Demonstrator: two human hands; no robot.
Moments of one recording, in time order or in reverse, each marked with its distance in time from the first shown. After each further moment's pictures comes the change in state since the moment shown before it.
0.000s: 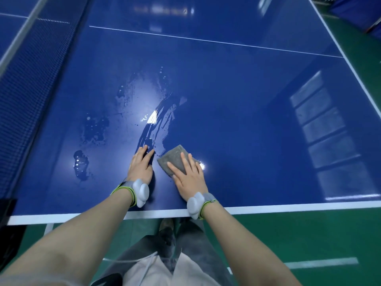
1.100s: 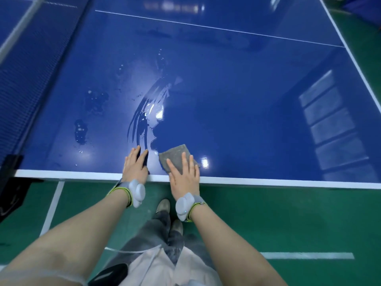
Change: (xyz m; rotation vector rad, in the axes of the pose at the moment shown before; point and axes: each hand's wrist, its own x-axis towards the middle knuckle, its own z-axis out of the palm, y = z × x) left_hand -0.099 0.006 0.035 0.006 0.029 -0.129; right_hand -0.091 -0.006 0.024 0.036 -0.061 0.202
